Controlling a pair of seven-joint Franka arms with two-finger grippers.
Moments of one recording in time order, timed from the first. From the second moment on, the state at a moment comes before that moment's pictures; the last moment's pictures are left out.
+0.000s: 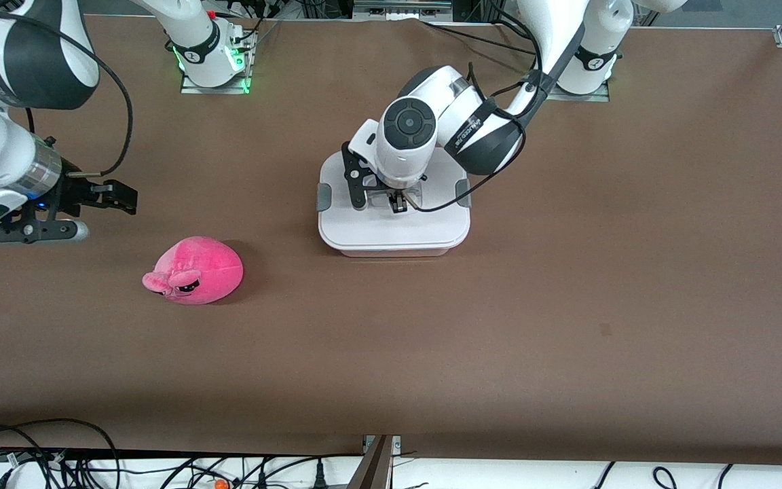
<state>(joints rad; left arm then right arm) -0.66 0.59 -0.13 -1.37 -0.14 1.88 0.62 0.29 0.19 -0.21 -1.61 -0.03 1.70 0.01</state>
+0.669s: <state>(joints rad) -0.45 0.39 -0.11 -1.36 -0.11 1.33 0.84 0.30 0.38 -0.21 -1.72 0.04 1.96 -0.01</state>
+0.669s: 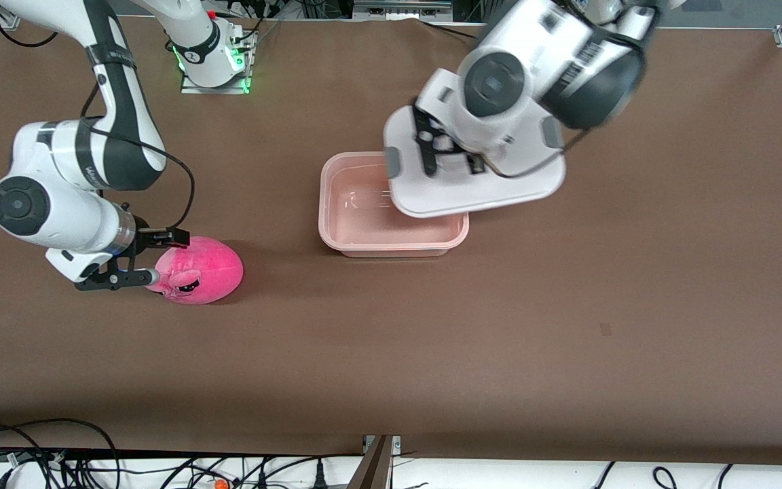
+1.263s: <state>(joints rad) -0.03 0.38 -0.10 -1.36 0.15 1.28 1.28 0.29 0.44 -0.21 -1.80 0.11 2.16 -0.08</state>
